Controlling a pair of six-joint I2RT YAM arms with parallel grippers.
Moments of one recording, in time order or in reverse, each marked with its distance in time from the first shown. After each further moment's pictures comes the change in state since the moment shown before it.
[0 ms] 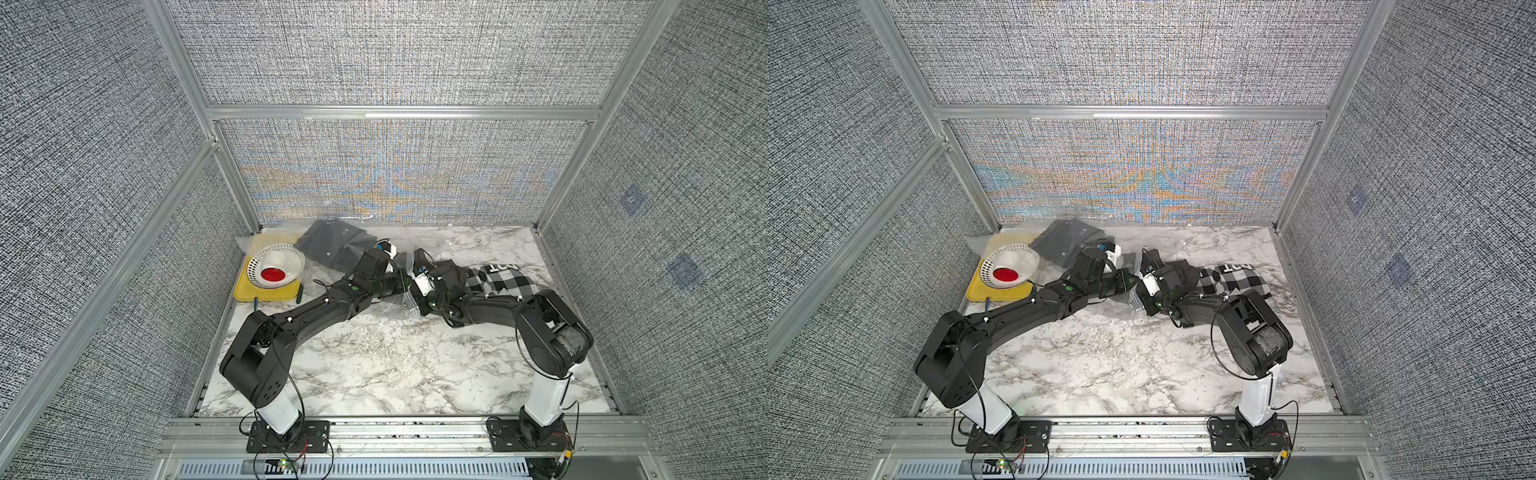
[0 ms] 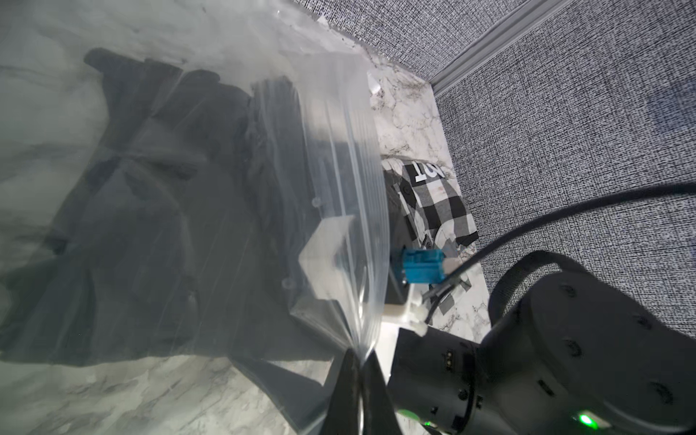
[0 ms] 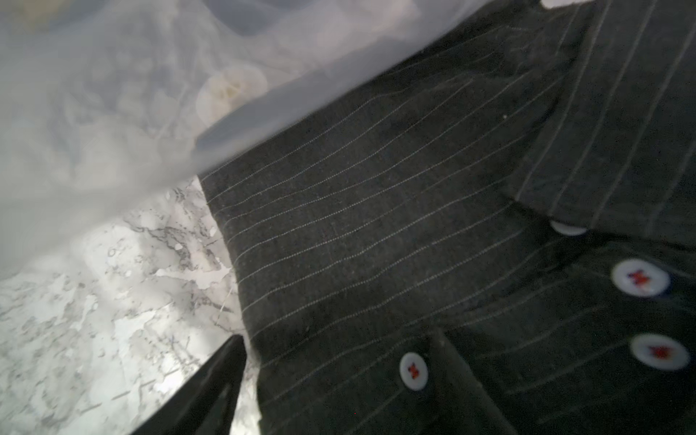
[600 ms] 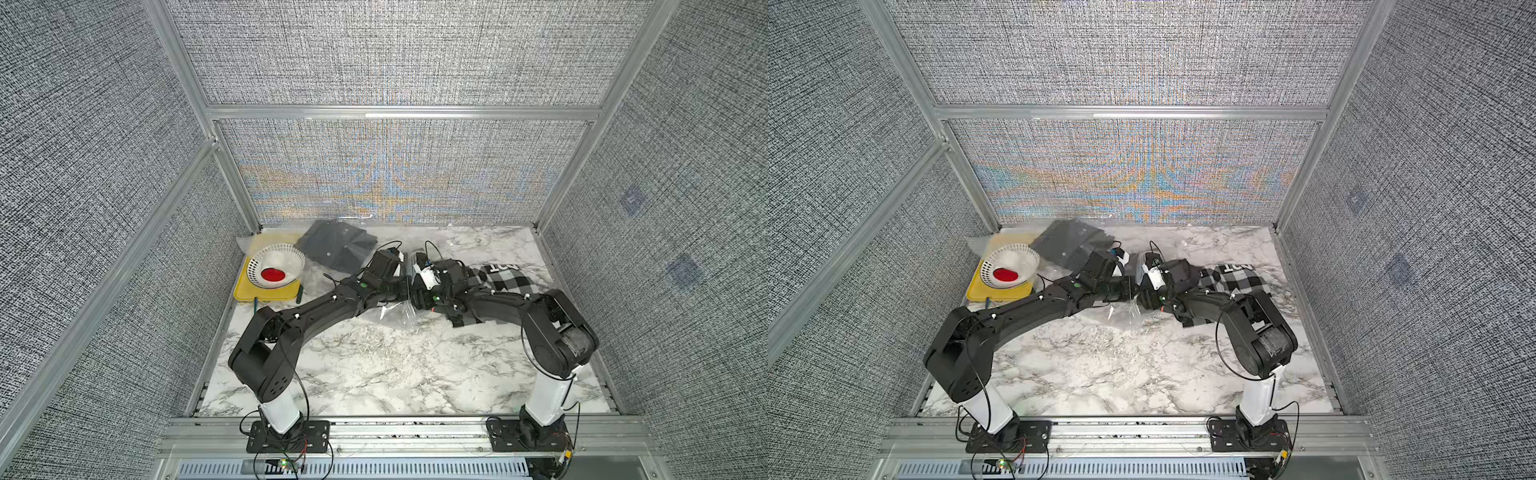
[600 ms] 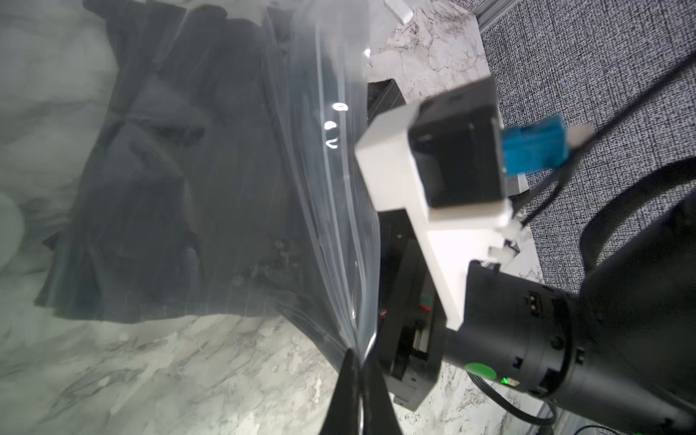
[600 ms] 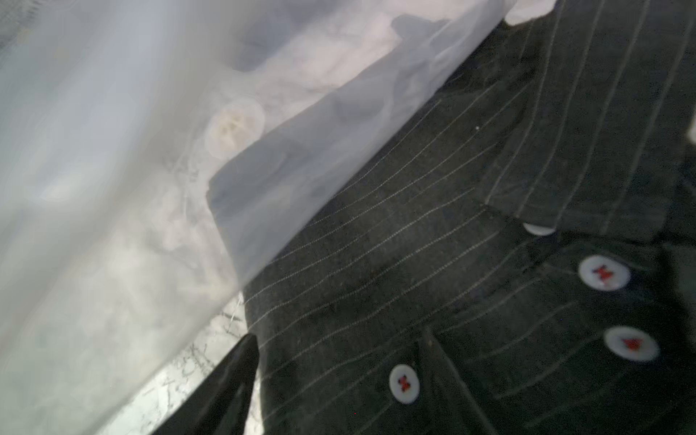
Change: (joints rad) left arm -0.031 0.048 0.076 -0.206 -0.032 0.085; right arm -0.055 -0.058 -0.018 -0.014 -0.100 0.063
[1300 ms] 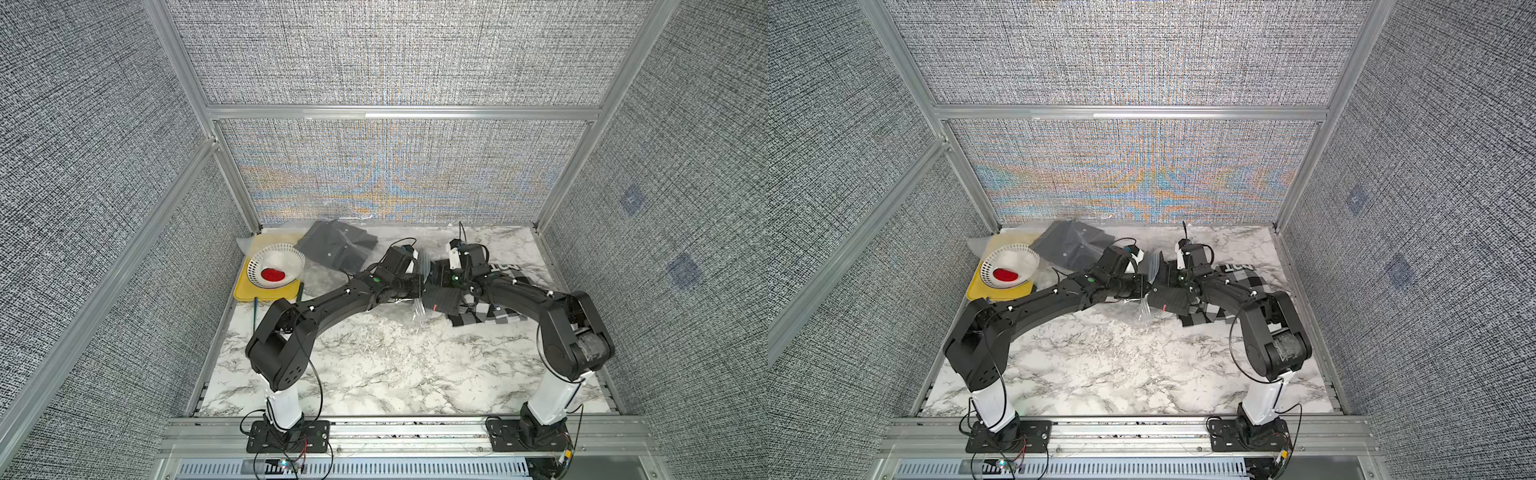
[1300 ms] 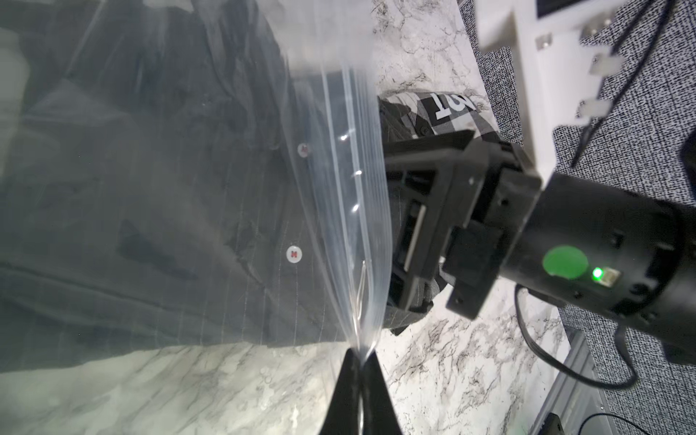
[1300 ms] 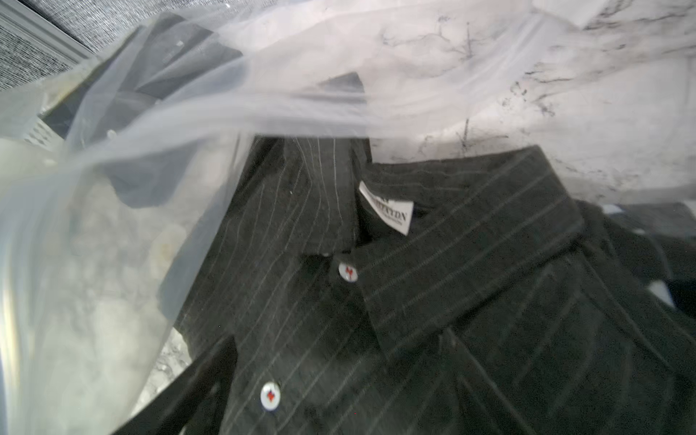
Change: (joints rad) left arm -0.050 0.107 0.135 -0.034 -0.003 0.062; right arm -0.140 -0.072 0.089 -0.149 0.105 0.263
